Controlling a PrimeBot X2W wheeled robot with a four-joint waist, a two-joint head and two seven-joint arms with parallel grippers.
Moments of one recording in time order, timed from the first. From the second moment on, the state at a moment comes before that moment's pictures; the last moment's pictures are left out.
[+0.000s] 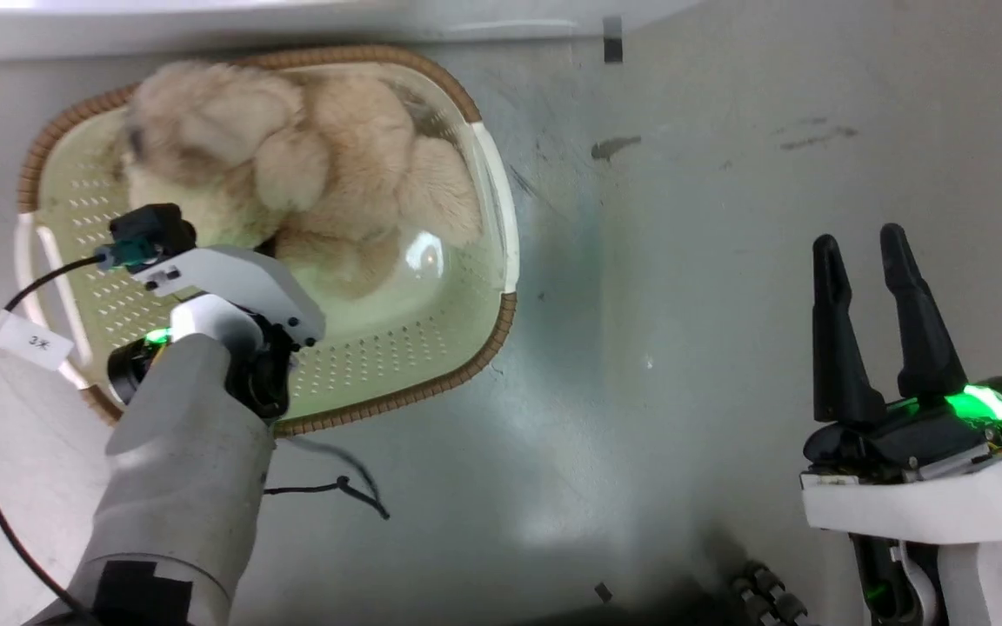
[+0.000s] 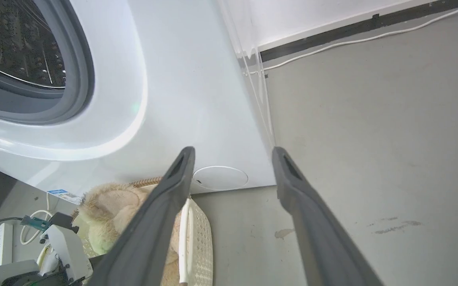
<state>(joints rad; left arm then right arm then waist) -0.92 0.13 -0.13 1.13 -0.61 0.01 -0.08 -0.18 -0.05 0.10 -0.20 0.43 0.13 -0.26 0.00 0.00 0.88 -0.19</state>
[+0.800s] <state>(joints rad) -0.72 0.06 -0.27 1.07 -0.59 -0.11 -0.22 -0.17 -0.05 0.08 0.00 0.40 0.13 -0.26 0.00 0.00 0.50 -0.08</state>
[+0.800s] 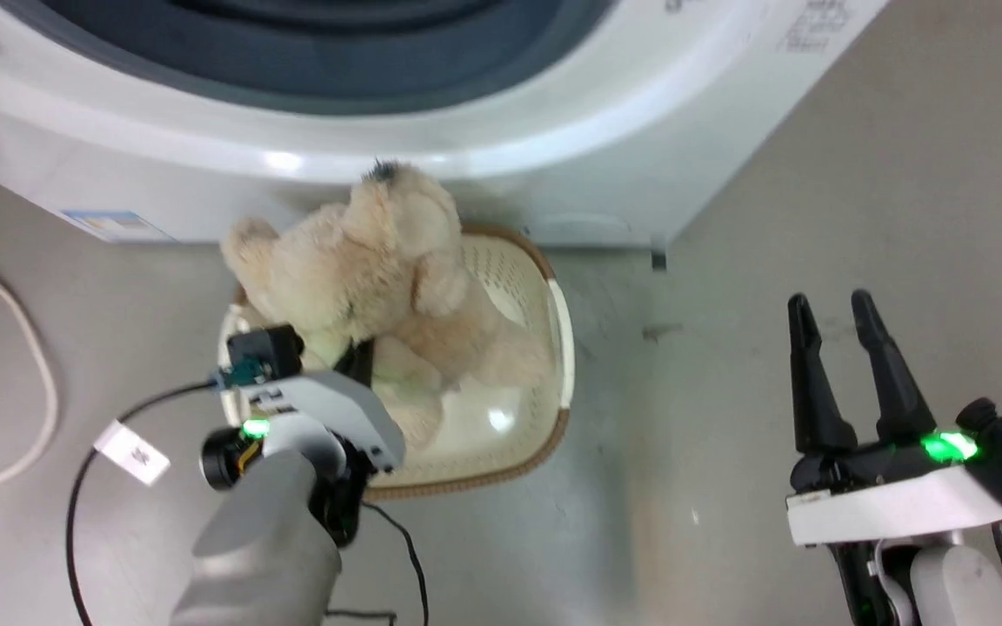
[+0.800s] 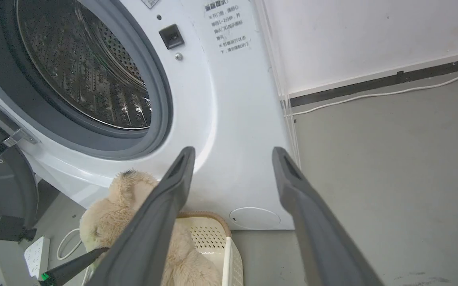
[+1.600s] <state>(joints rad) -0.36 0.08 -0.28 0.49 -0.57 0.02 -0.25 0.00 -0.05 0.05 0.08 0.39 0.13 -0.26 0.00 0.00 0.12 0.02</state>
